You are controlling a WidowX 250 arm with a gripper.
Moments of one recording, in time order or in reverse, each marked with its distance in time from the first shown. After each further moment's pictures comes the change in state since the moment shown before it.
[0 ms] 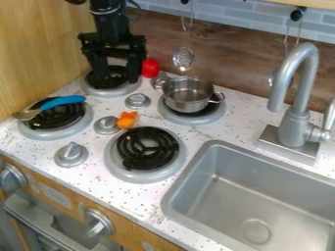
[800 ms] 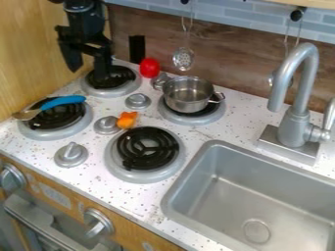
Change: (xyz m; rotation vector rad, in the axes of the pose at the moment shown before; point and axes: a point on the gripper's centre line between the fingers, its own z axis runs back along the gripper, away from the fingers) arm 0.011 0.064 -0.007 0.095 0.036 -0.192
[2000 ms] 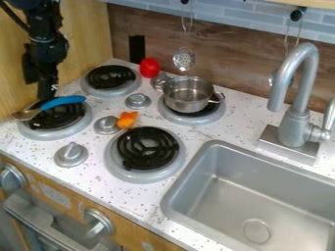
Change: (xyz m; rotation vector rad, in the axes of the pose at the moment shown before) arm -0.014 0.103 -0.067 0.170 0.222 -0.385
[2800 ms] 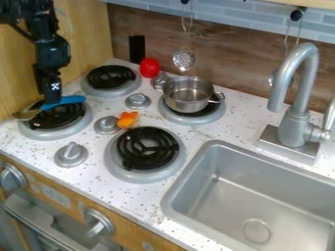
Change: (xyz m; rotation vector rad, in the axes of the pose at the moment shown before) arm 0.013 -0.007 -0.013 -0.275 -0.060 -0.186
